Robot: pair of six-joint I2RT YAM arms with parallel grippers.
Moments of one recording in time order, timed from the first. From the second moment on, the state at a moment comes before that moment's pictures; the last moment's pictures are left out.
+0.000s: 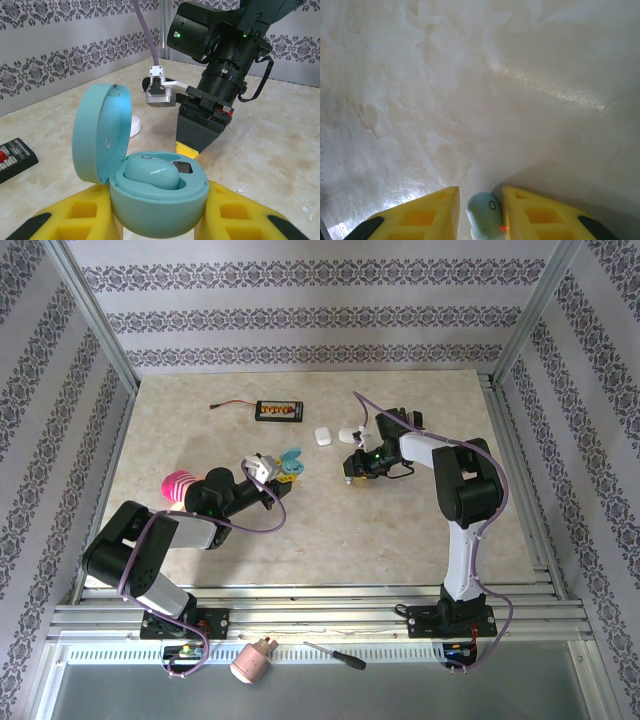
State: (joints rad) left arm -0.36 1.55 0.42 1.02 0.51 0.09; right arm 0.25 2.07 1.32 -0.47 -0.68 0.15
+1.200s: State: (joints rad) left arm -0.36 1.55 0.45 1.02 0.52 0.09; right arm 0.24 2.06 1.27 -0.44 -0.75 0.18
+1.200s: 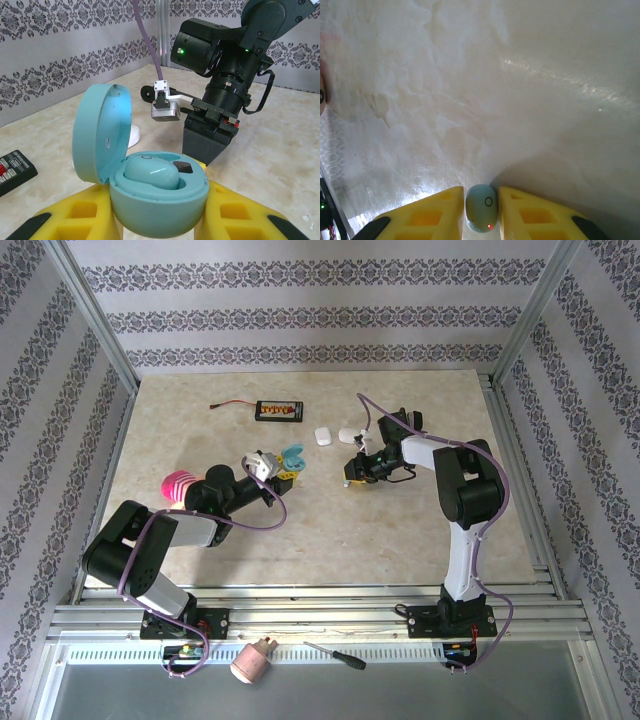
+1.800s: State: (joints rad) left arm -0.36 1.56 0.45 1.02 0.53 0.09; right arm 0.24 2.00 1.21 -0.44 -0.72 0.19
